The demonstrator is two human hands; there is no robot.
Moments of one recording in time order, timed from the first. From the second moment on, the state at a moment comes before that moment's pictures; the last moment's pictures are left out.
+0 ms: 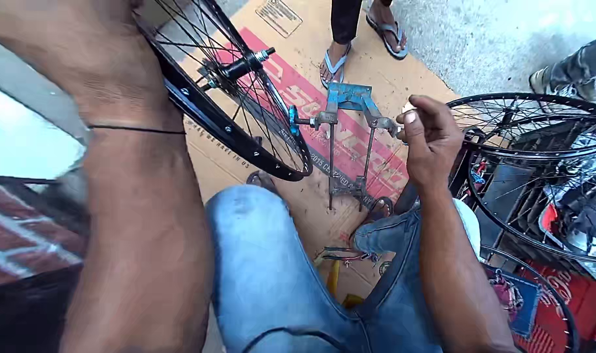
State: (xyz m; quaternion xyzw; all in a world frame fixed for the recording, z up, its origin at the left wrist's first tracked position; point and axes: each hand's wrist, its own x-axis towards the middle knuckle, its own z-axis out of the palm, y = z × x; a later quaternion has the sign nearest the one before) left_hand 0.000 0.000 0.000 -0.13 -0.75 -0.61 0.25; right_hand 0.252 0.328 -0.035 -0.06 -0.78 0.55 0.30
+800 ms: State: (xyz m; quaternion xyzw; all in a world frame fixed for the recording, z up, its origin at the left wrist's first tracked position) left_hand 0.331 0.009 0.167 -0.04 -0.76 -0.63 0.18; right_hand 0.562 0.302 0.230 0.15 -0.72 0.43 0.52
